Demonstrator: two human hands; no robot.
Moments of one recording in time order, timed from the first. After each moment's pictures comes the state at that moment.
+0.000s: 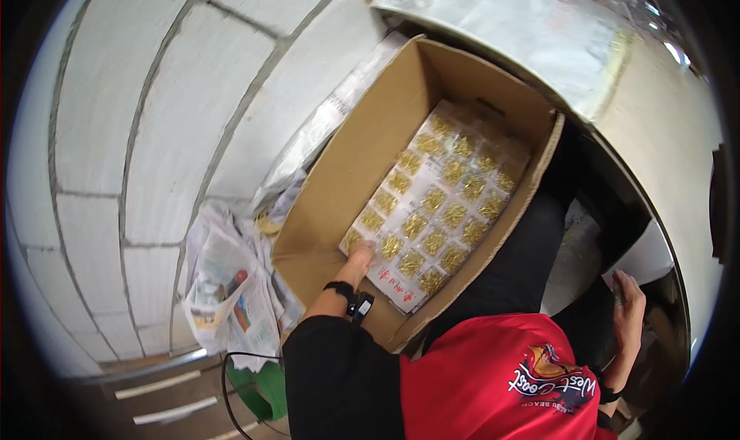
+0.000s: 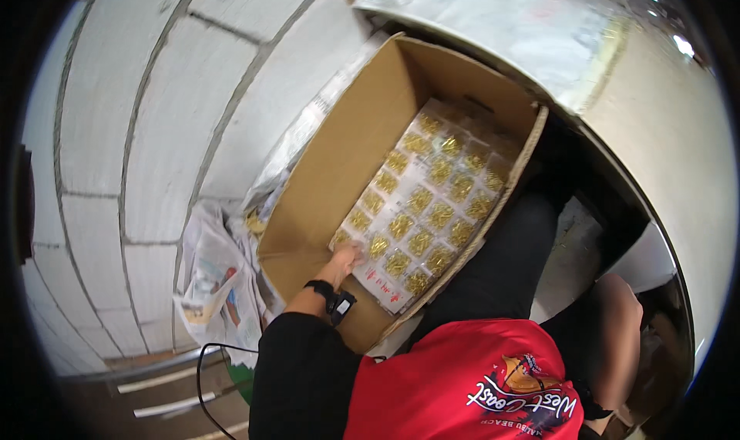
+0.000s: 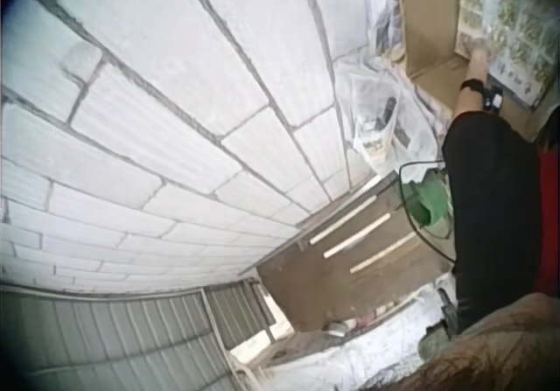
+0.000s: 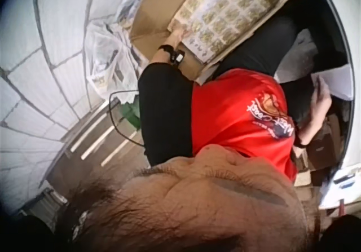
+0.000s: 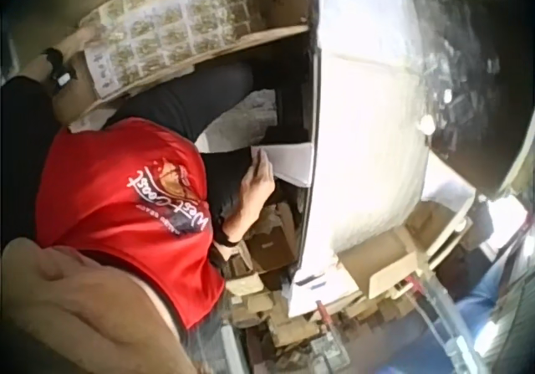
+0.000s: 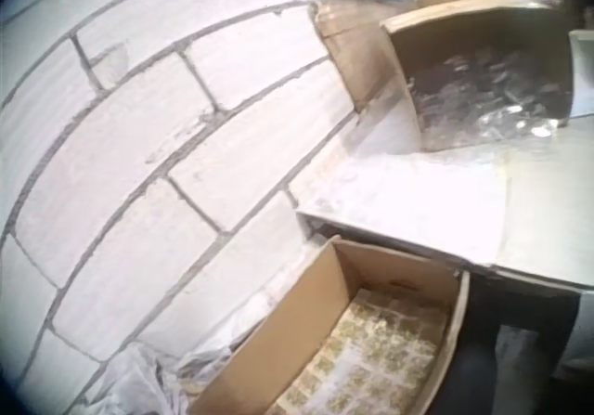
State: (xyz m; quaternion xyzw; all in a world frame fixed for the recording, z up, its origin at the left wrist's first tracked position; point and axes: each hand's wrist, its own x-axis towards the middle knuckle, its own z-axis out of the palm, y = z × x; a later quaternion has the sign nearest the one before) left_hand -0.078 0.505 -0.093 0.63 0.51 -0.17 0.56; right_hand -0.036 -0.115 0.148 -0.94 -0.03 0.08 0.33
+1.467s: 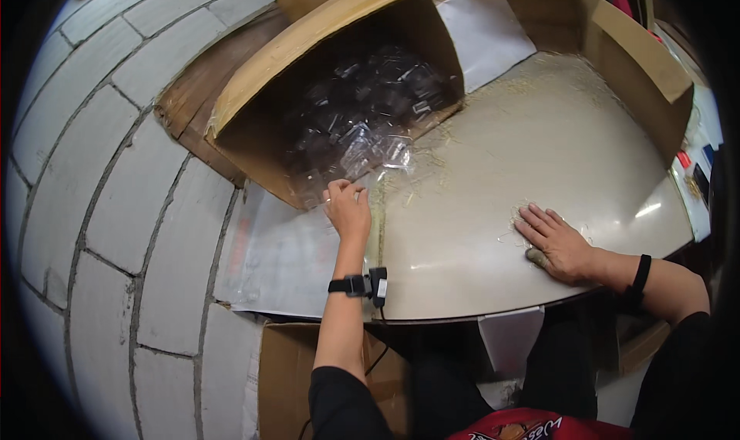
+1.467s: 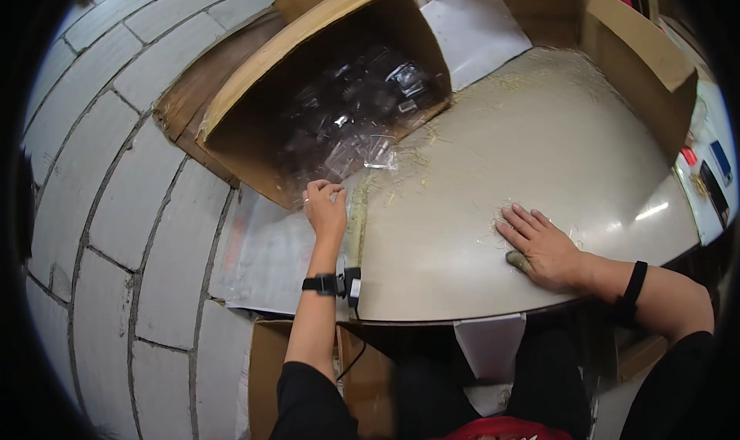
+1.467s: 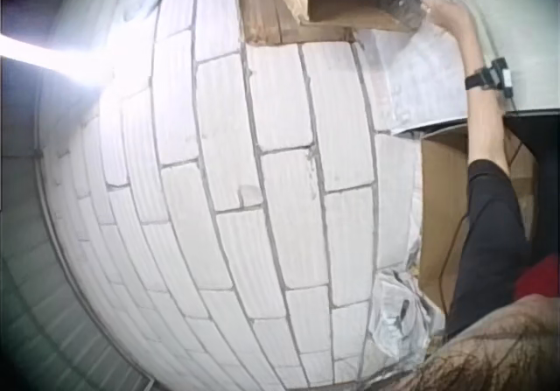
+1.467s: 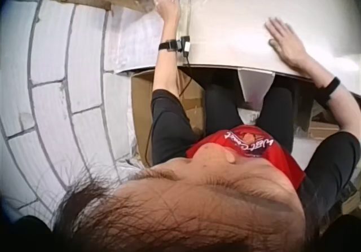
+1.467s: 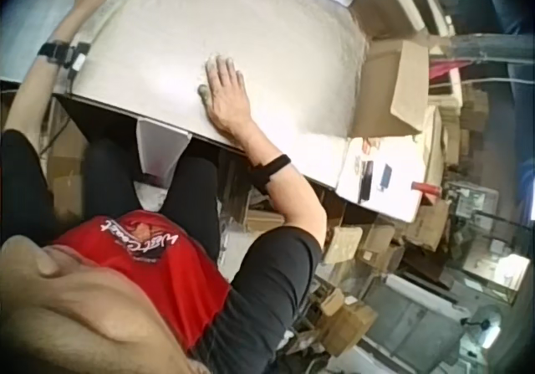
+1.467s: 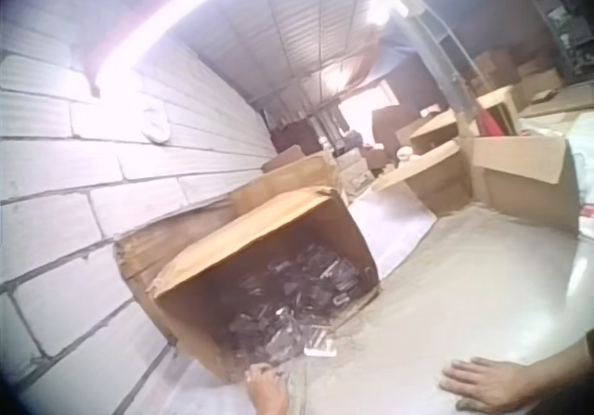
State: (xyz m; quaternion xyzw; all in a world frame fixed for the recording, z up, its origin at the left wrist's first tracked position) left_hand 0.382 -0.033 0.198 0.90 -0.23 0.26 0.24; right_hand 0.080 -0.299 0.178 -0.99 -0.04 0.03 0.15
